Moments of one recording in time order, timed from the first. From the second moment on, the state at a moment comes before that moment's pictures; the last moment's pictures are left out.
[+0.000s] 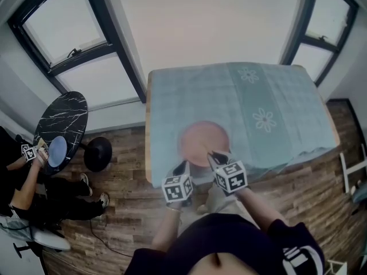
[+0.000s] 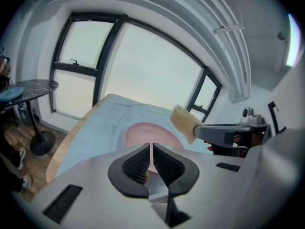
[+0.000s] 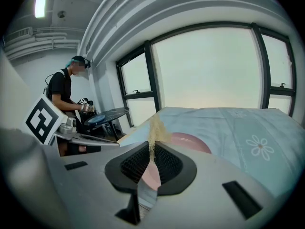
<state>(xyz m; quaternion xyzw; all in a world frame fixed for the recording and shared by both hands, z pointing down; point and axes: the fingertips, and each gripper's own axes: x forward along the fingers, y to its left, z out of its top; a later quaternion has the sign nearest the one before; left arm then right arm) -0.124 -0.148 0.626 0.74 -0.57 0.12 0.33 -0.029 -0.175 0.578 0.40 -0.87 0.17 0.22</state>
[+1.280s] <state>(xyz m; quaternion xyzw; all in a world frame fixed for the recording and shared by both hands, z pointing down) -0.147 -0.254 0.721 0.72 -0.56 0.19 0.38 -0.017 -0.308 0.690 0.41 -0.82 0.18 0.35</state>
